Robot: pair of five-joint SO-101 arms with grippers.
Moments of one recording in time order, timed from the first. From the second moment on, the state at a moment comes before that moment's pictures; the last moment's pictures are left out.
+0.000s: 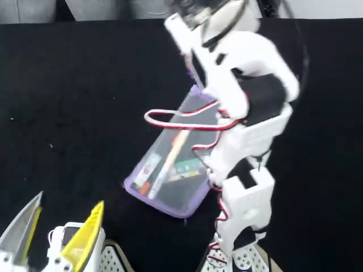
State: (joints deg) left arm -1.4 -104.9 11.7 99.2 -3.2; right arm -21.2 22.2 -93.2 83.2 32.7
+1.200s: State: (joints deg) left arm -4.6 -105.0 8.3 100.7 -2.9; right arm -27.3 25.0 -67.6 99.3 43.9
